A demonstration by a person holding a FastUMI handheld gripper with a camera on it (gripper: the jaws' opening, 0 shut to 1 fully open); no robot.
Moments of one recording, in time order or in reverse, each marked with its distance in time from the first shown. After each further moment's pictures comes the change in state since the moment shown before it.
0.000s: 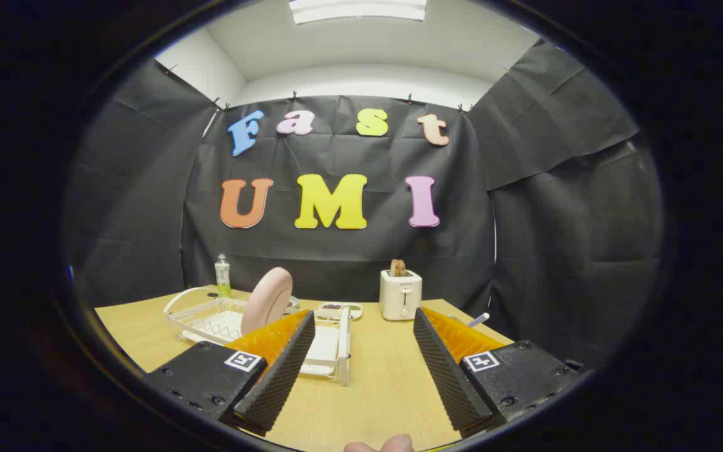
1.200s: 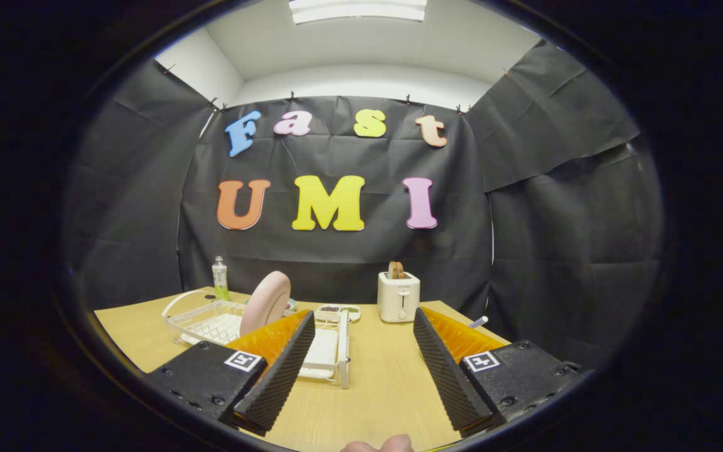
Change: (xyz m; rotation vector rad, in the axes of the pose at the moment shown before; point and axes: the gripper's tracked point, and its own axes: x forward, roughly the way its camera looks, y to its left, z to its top) arm 0.005 0.002 0.011 0.002 0.000 -0.015
